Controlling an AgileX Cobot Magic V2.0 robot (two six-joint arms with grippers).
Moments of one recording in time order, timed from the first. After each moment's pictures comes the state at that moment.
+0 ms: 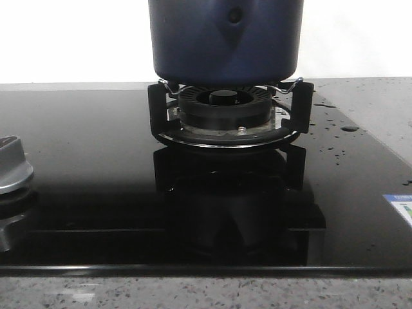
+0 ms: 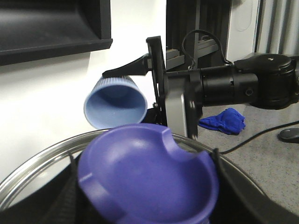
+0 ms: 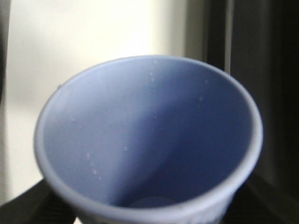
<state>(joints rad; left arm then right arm) -0.10 1.02 -0.99 -1.60 0.93 1.56 0.39 1.41 -1.26 -1.61 0.07 0.15</state>
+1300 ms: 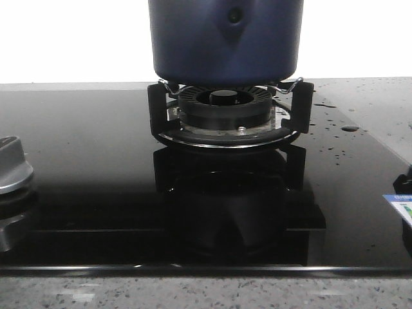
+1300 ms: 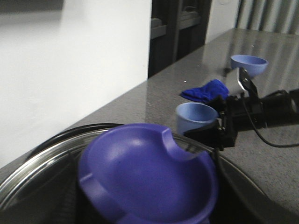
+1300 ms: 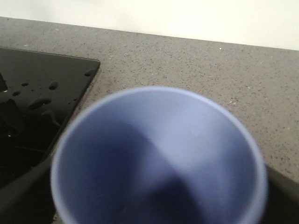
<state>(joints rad) -0.25 1.22 -0.99 -1.63 0.90 1.69 -0.22 1.12 -0.51 -0.99 -0.32 0.80</state>
